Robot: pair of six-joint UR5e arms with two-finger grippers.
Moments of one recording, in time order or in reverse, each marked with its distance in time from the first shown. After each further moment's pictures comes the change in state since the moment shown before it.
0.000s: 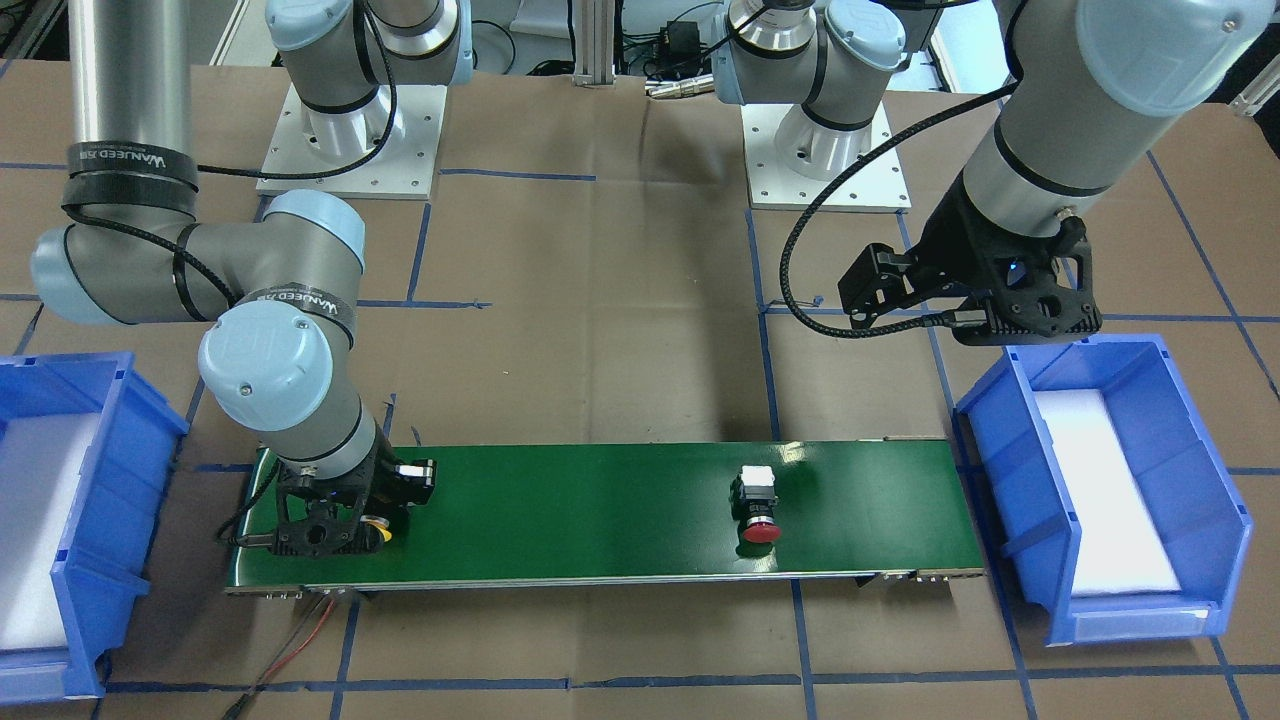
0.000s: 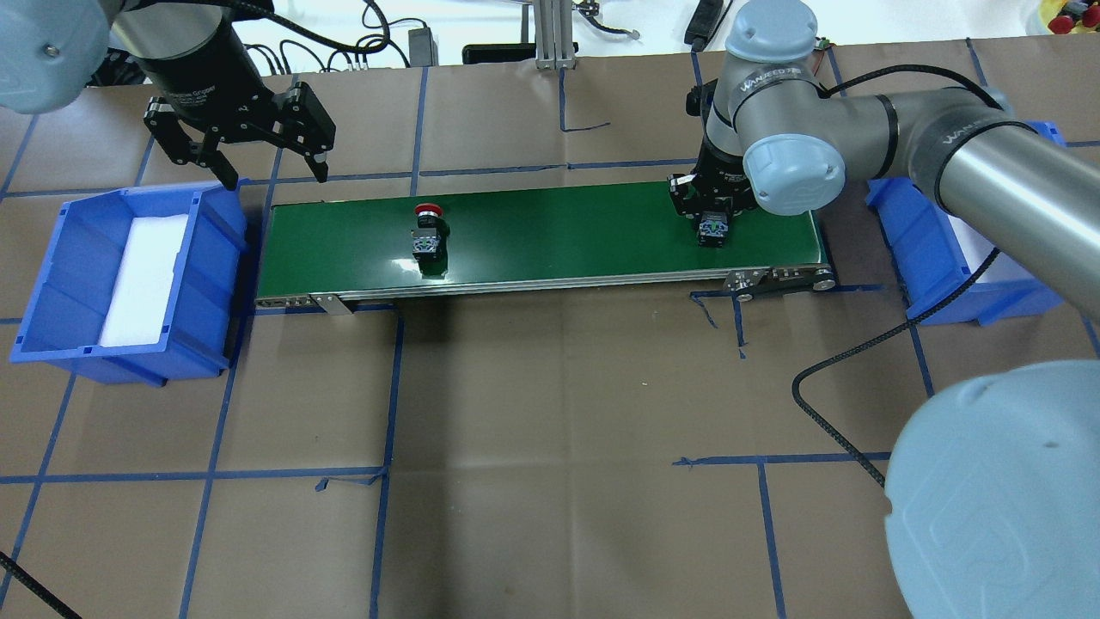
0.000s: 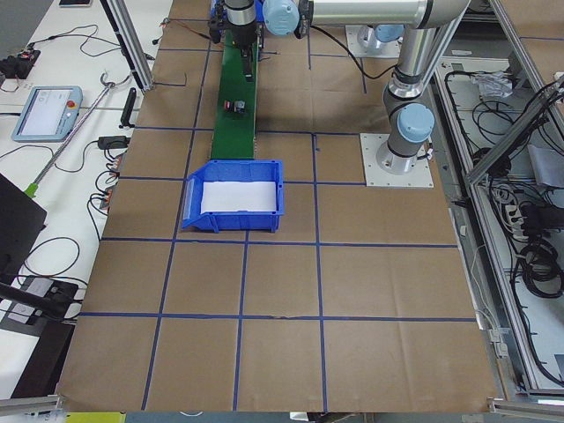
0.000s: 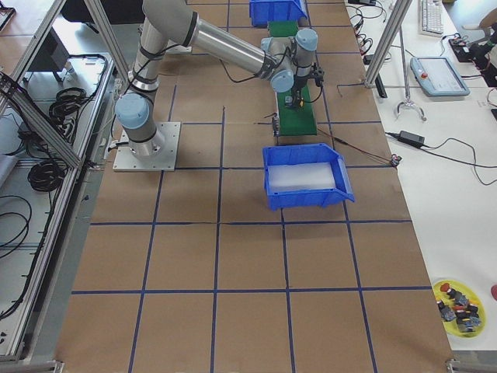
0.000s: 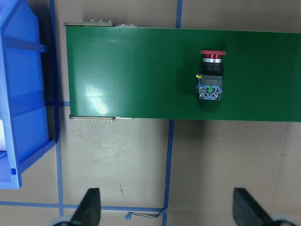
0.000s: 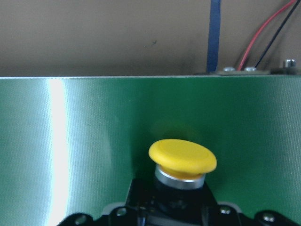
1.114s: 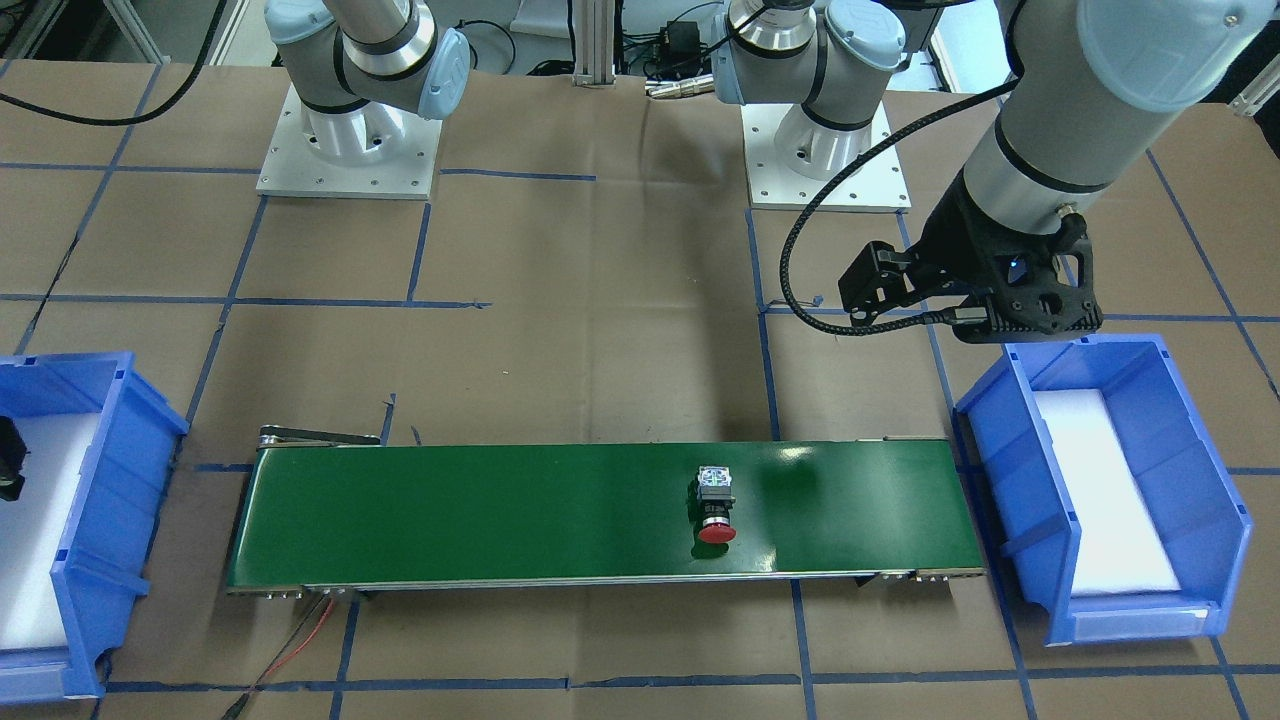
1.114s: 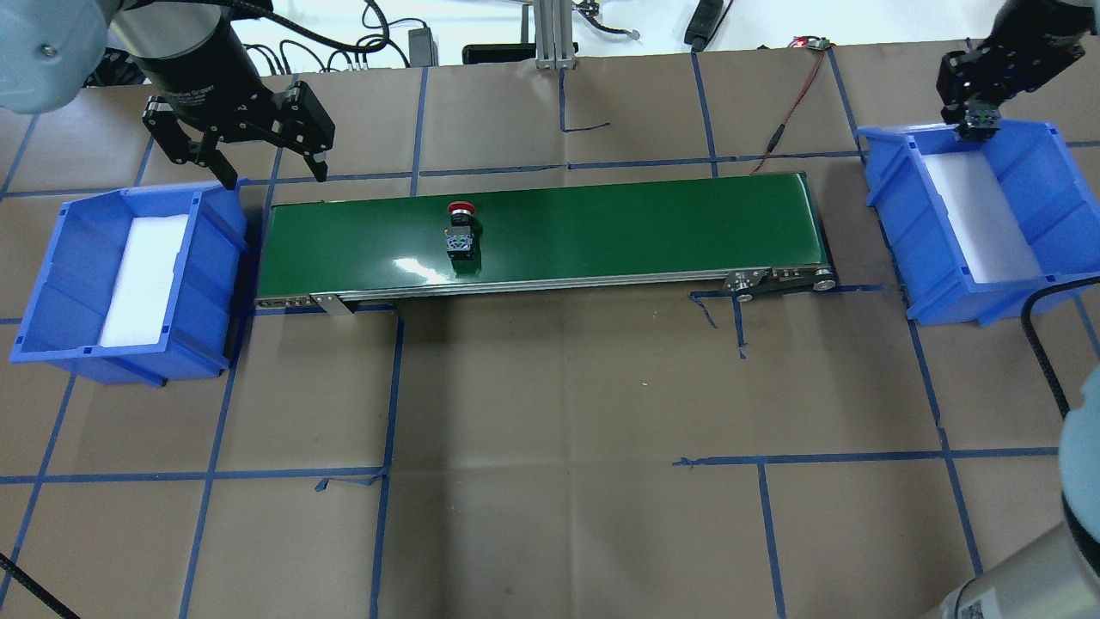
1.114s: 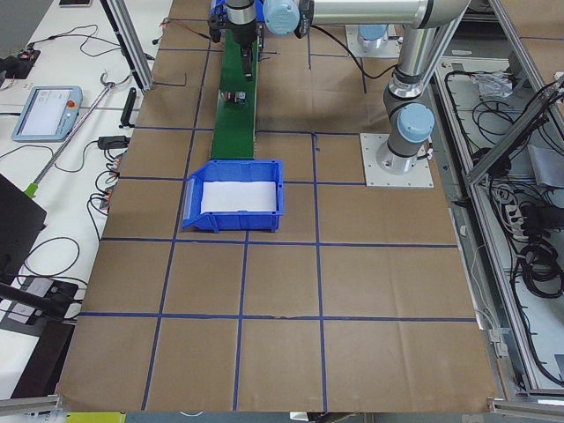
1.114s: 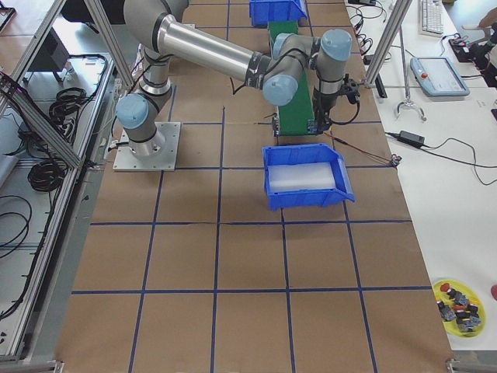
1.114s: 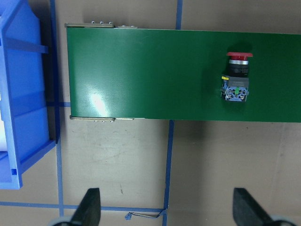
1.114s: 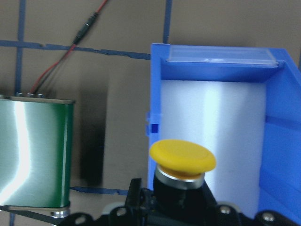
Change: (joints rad) left arm 0.000 0.001 0.000 0.000 0.000 0.001; right arm -0.452 -0.067 -0.246 0.273 -0.002 -0.532
